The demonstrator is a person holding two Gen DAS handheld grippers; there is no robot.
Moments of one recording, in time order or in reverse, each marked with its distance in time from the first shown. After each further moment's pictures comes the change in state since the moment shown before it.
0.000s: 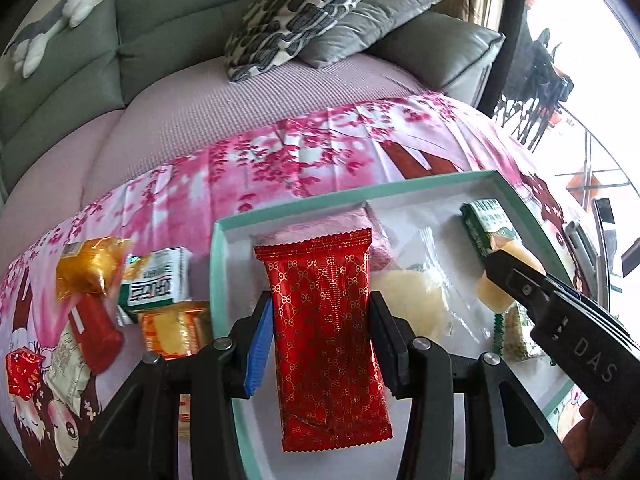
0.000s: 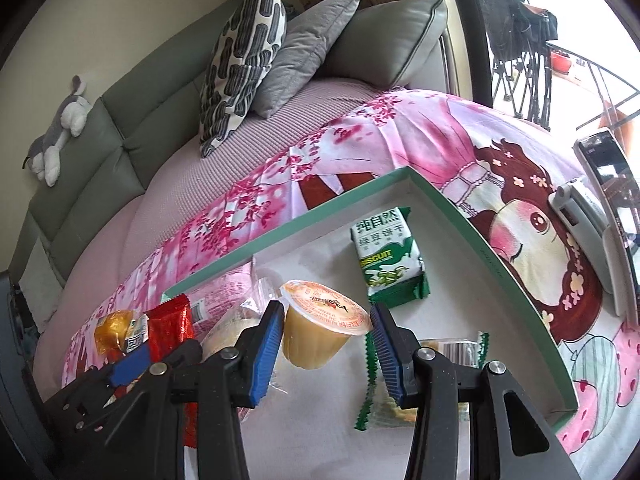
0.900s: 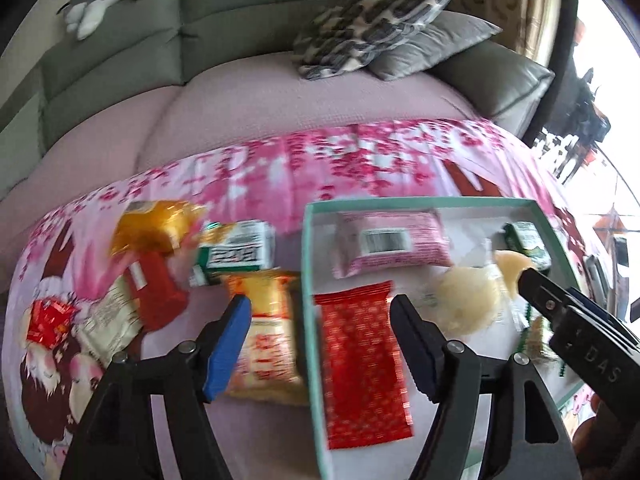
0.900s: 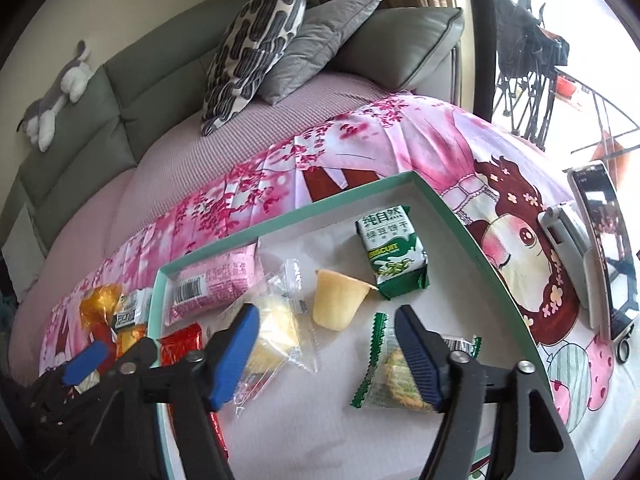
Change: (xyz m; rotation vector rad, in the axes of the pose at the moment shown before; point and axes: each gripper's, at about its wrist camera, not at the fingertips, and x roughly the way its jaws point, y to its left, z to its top) left arm -0.033 0.051 -0.019 -0.176 -0.018 0.112; right arm -0.010 0.027 -0.003 -0.119 0.037 -0.067
